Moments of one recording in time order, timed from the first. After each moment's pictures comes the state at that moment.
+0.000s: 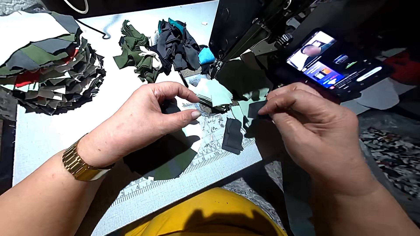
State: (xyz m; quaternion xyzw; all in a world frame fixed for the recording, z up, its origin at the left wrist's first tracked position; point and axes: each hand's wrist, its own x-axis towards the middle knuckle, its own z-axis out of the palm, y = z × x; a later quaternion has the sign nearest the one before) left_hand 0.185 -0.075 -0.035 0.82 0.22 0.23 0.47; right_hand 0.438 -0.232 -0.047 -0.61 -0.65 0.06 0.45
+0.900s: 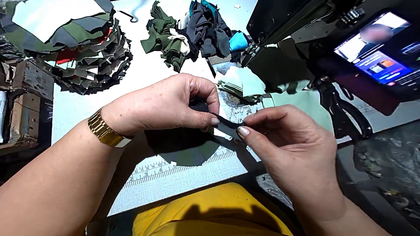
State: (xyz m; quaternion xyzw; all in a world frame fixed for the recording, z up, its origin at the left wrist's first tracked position) left_hand 0.174 -0.059 -0.027 0.83 0.12 0.08 0.54; right_hand 0.358 -0.230 -0.073 -0.57 -0.58 0.20 0.55
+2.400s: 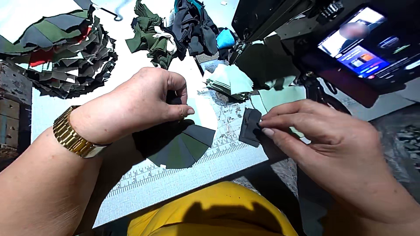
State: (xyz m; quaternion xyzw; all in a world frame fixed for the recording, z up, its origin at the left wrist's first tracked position) left_hand 0.168 -0.052 -0.032 0.92 0.22 0.10 0.29; right_hand 0.425 -0.255 -0.059 -0.62 -0.71 0.05 0.34
